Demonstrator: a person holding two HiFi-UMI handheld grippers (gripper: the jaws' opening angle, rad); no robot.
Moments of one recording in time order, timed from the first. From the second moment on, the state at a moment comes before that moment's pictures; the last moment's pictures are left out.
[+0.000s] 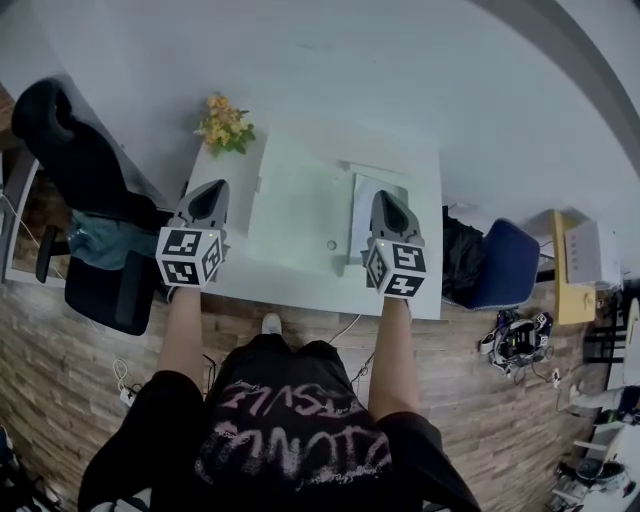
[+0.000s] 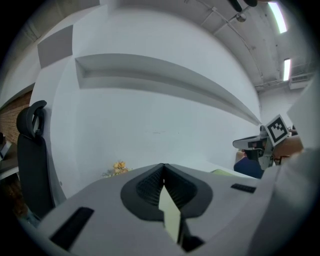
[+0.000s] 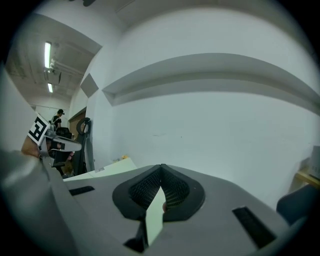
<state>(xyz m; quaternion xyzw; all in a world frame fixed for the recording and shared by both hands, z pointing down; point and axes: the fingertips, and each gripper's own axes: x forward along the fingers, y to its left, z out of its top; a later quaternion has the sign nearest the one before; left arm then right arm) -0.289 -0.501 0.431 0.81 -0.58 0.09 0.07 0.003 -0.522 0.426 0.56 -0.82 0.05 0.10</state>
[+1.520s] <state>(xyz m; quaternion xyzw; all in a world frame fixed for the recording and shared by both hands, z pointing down) -0.271 -0.530 0.525 0.82 -0.53 0.16 0.13 0.033 -0.555 0.487 0.57 -0.81 0.08 0.13</state>
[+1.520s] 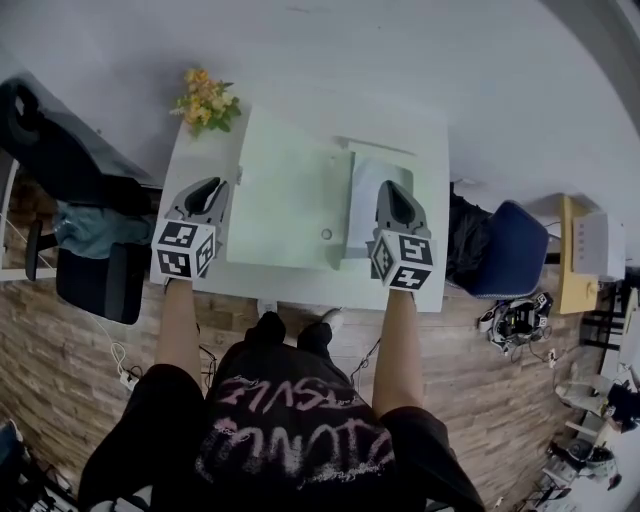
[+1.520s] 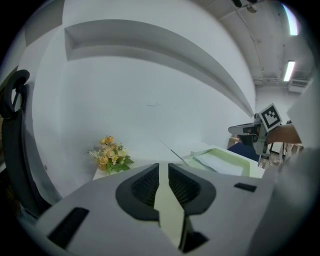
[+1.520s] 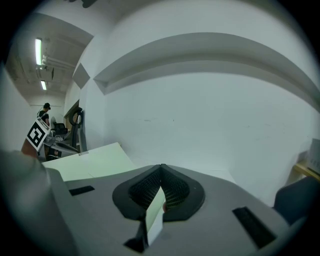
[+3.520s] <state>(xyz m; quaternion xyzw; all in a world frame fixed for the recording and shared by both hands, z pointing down) 0.090 -0.528 0.492 0.95 -0.24 0.20 0.02 0.299 -0.432 0.507 0.72 -0.67 0.13 0.09</state>
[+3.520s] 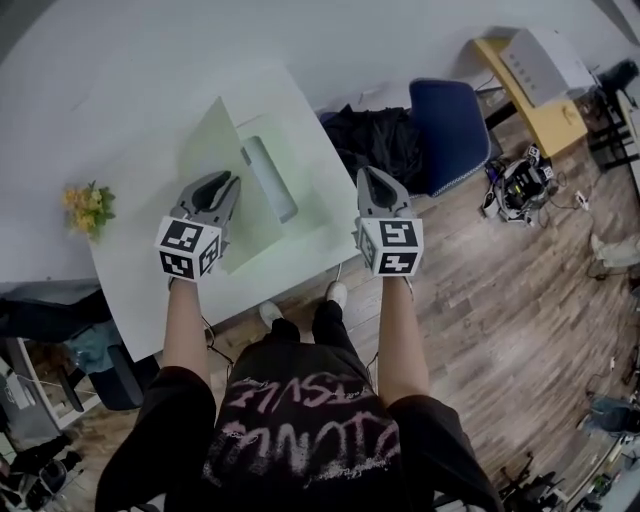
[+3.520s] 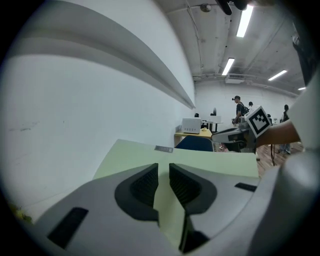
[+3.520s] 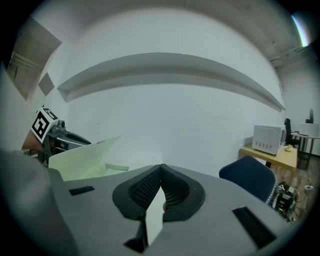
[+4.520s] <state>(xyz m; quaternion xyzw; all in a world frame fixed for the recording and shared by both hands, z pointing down) 0.187 -0.527 0.610 0.92 -0.13 0.36 0.03 0.378 -0.392 0.565 0.77 -0.60 0.19 0.10</state>
